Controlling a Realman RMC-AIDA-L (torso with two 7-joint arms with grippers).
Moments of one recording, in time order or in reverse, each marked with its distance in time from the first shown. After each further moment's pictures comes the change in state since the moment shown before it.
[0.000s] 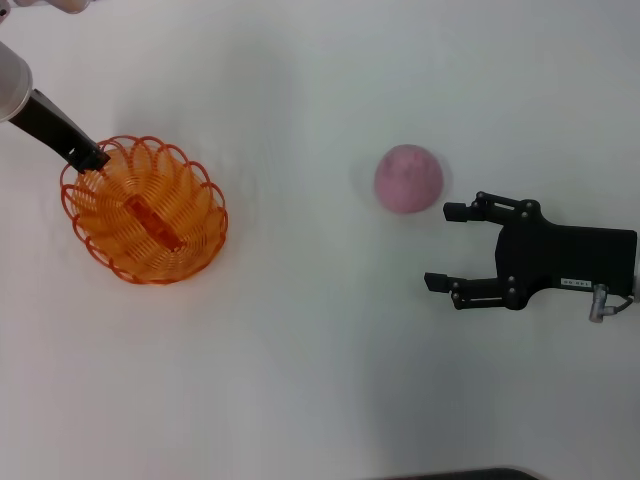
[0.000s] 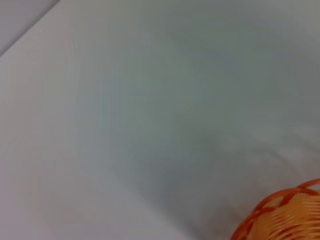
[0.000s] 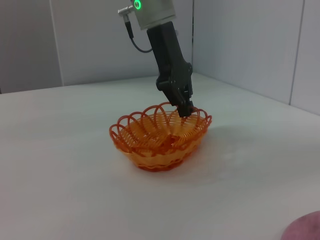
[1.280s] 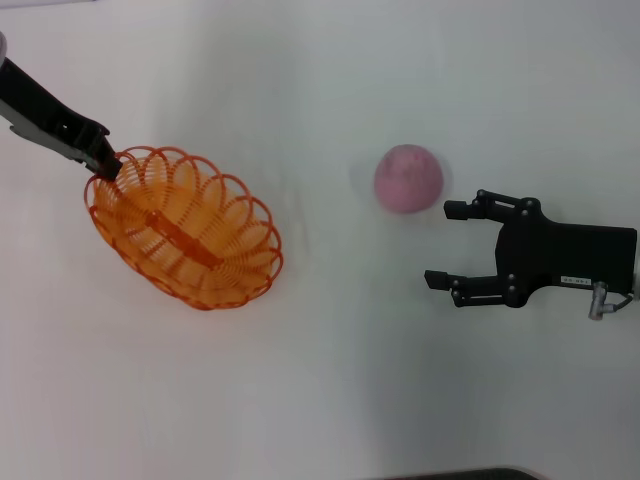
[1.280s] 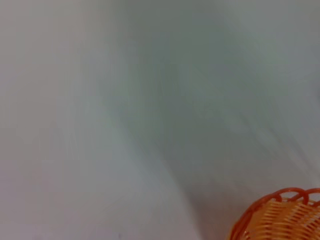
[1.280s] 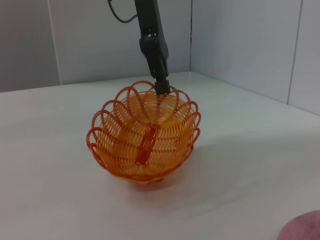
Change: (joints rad) left arm -0.100 0.067 -0.209 -0.005 -0.014 0.361 -0.264; right arm 0.002 0.000 0.000 -0.002 0.000 0.006 0.002
